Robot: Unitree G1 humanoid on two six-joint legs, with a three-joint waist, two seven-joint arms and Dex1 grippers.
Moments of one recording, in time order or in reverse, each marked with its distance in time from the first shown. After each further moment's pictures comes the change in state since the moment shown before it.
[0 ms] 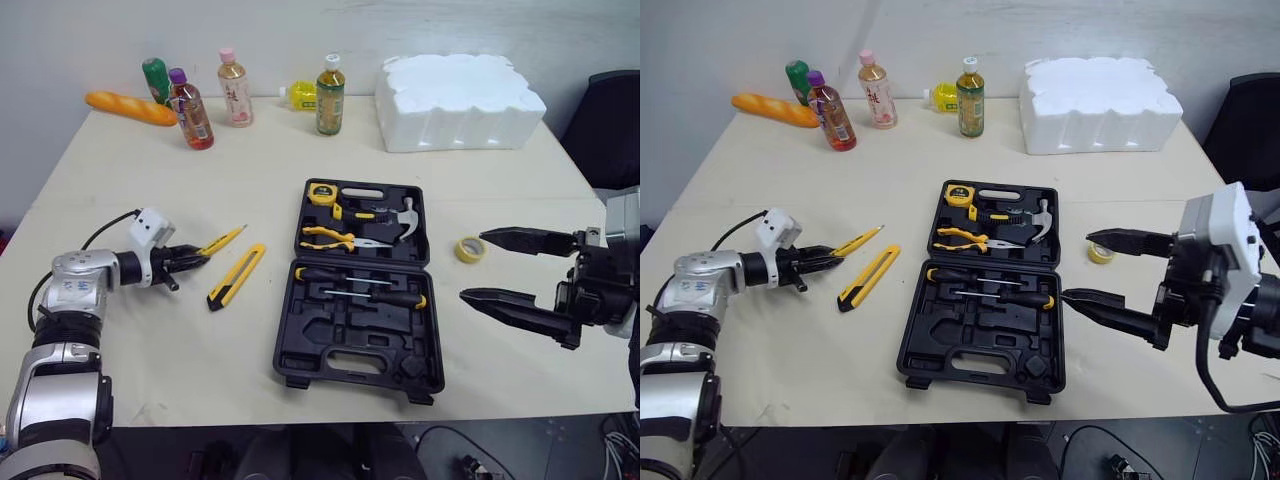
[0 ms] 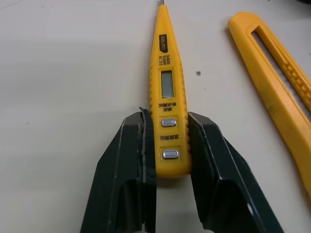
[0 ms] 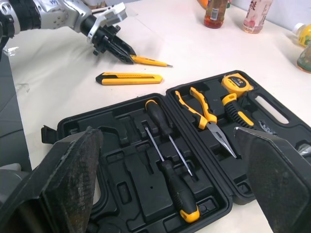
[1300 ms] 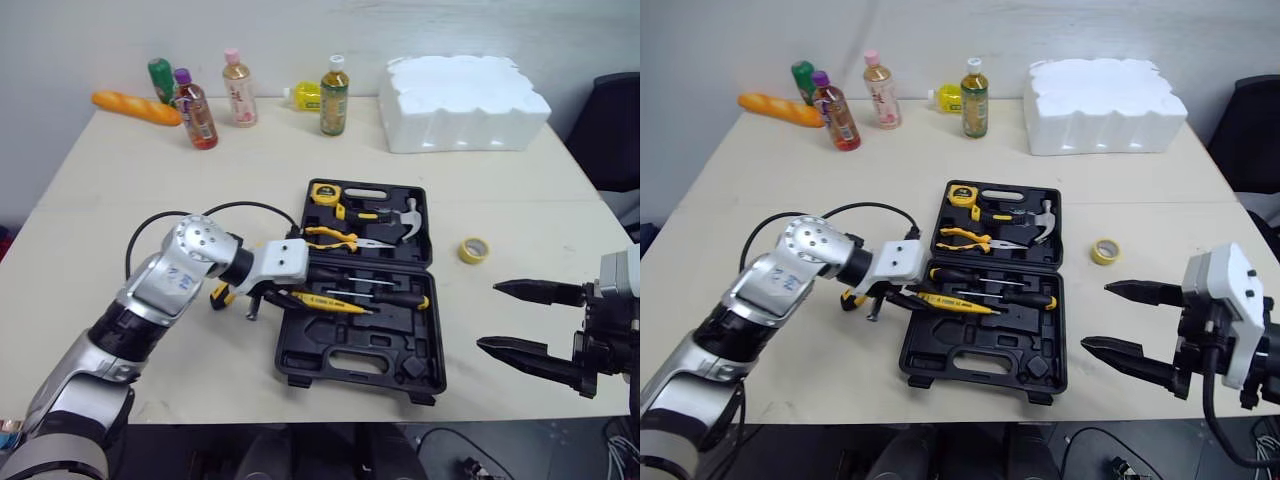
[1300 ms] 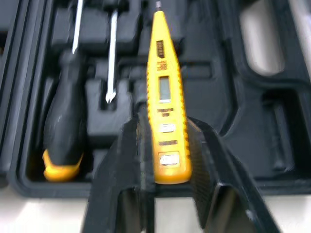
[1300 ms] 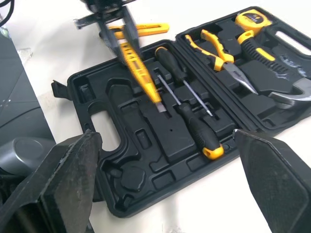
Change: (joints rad) left arm -0.066 -0.089 -0.518 -0.892 0.083 0.355 -0.183; right arm 0.330 0.041 -0.158 -0.082 -0.084 -0.001 0.103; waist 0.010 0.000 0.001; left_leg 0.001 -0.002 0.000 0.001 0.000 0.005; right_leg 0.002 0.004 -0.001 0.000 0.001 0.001
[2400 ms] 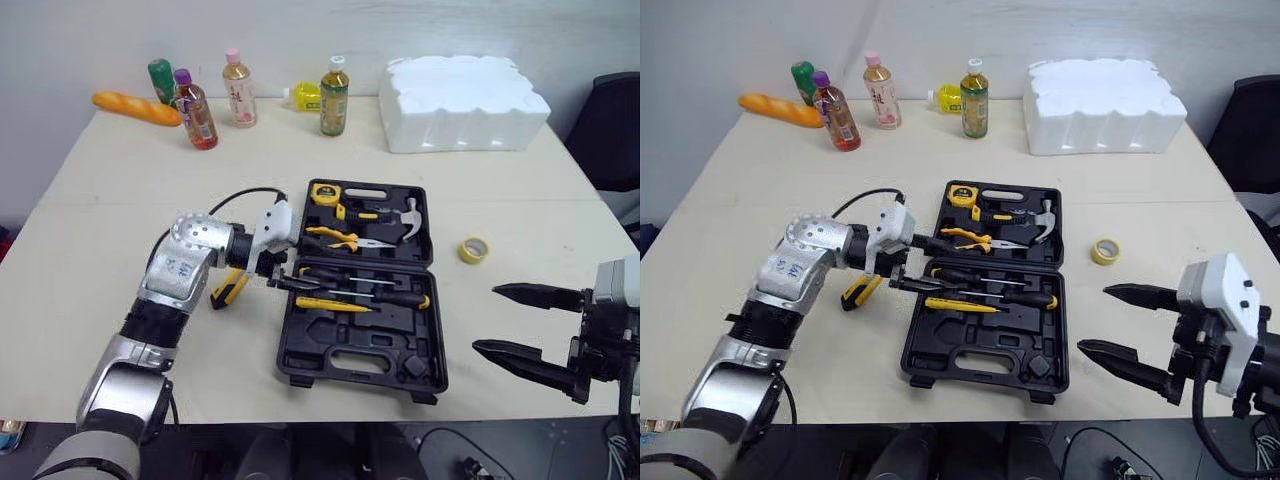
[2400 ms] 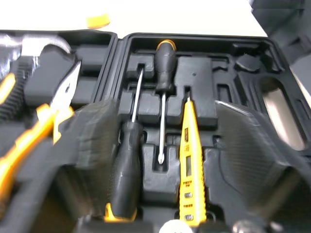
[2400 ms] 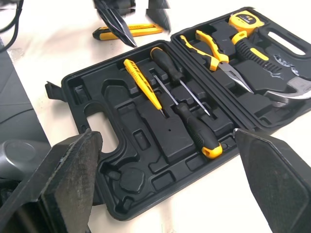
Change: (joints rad) left arm 0.057 -0.195 0.256 0.313 -0.213 -0.232 -0.039; right arm 0.020 0.026 -0.001 -0.020 0.000 -0.021 -0.041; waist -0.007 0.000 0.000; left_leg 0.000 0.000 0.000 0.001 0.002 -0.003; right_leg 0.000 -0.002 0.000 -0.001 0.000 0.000
